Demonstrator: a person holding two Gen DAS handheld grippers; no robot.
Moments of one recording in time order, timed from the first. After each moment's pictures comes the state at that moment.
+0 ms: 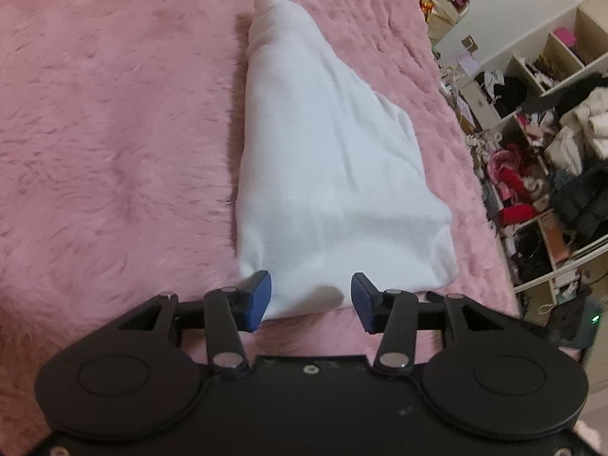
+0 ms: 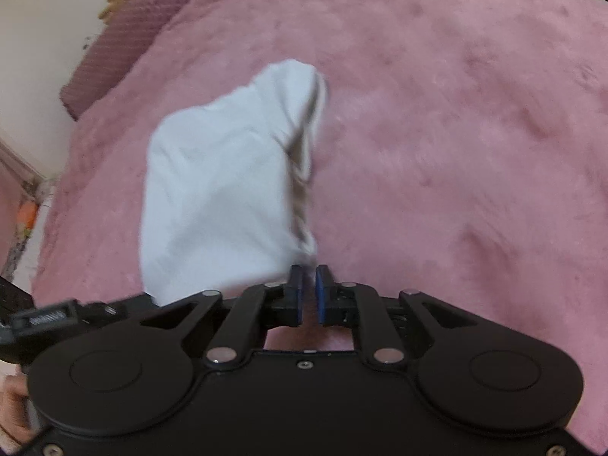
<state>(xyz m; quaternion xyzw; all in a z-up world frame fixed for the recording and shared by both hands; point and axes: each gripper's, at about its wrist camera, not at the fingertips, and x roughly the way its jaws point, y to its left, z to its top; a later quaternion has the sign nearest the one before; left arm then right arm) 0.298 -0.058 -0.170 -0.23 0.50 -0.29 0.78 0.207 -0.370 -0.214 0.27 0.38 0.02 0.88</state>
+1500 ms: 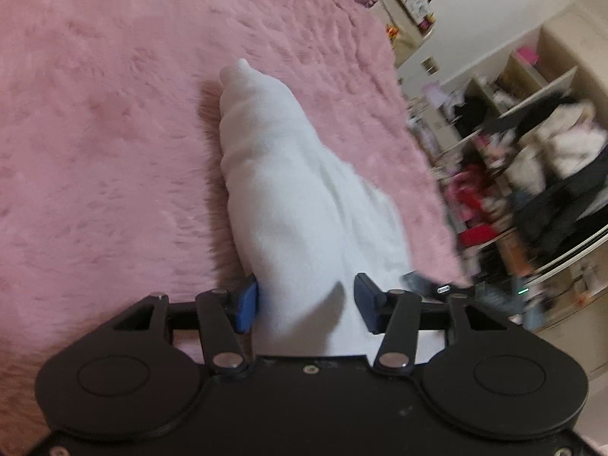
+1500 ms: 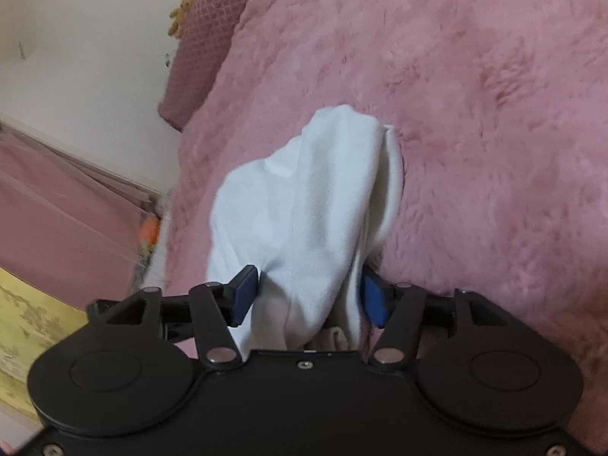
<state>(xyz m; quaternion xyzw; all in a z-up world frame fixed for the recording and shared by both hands) 0.394 -0.047 -0.175 -0.28 0.46 -0.36 0.76 0.333 -0.423 -0.241 0.40 0.36 0.23 0.81</state>
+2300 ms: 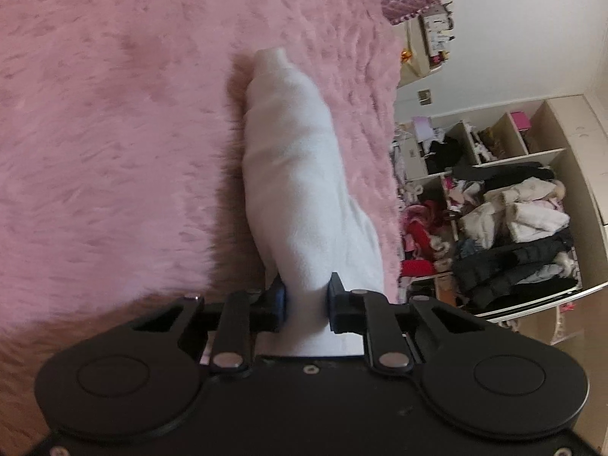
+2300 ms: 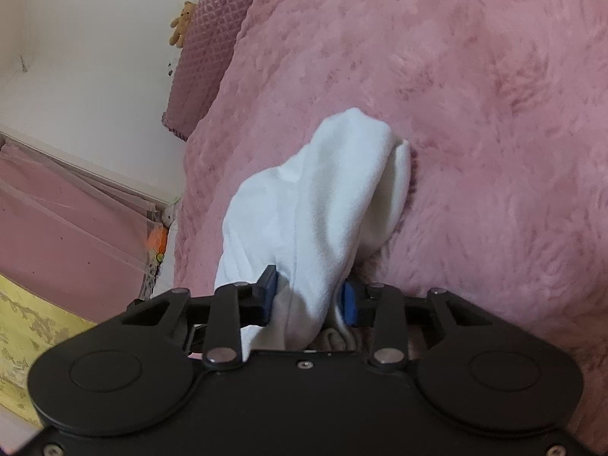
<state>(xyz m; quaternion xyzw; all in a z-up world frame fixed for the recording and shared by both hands) 0.414 -0.039 -0.192 -0.41 0.49 -0.36 0.68 0.329 -0.423 -0.228 0.43 0.34 0.23 0.81</state>
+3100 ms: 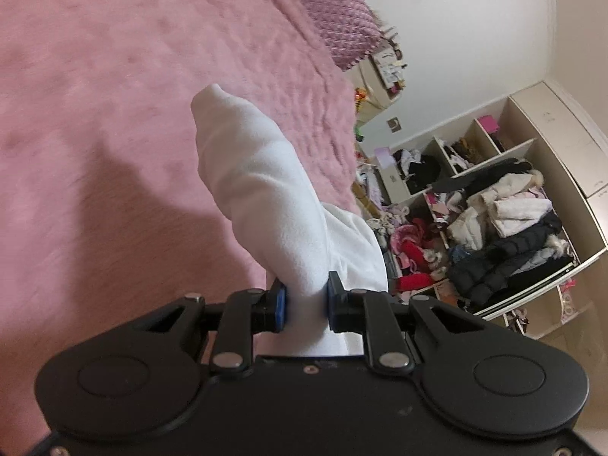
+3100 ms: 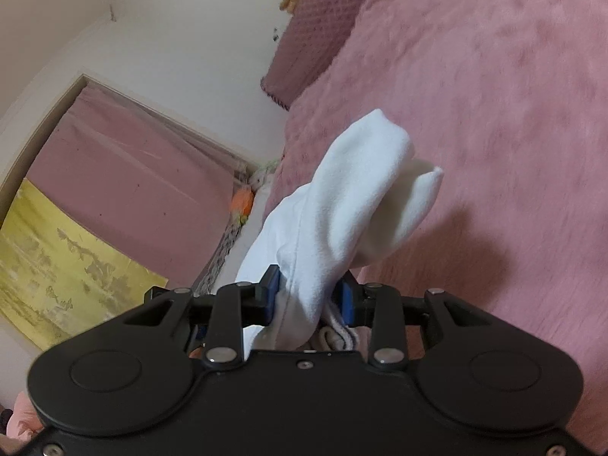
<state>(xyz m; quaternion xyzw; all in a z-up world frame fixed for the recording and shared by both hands) 0.307 0.117 -0.071 -0.38 0.41 -0.36 0.75 0.279 -0.278 -0.151 0.40 0.30 0.35 0.79</state>
